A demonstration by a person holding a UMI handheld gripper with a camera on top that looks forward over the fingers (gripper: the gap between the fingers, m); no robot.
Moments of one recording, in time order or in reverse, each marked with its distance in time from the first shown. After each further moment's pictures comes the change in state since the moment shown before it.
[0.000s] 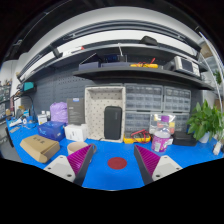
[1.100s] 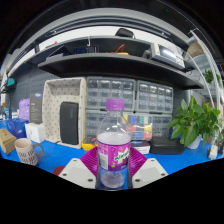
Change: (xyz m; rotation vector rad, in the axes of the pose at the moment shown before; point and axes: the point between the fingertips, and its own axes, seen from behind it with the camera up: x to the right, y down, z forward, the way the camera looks) arm 0.177 0.028 0.106 0.089 0.224 -0.030
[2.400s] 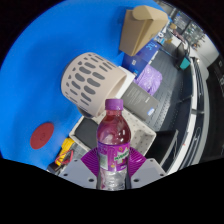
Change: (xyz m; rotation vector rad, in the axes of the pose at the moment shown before) arm -0.234 -0.048 0.016 0.329 -0.087 -2.118
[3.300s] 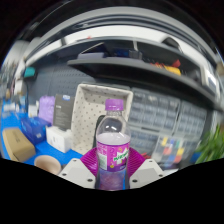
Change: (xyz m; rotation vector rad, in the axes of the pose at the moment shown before) arm -0.019 0.077 -0.005 -0.090 -0.079 1.988
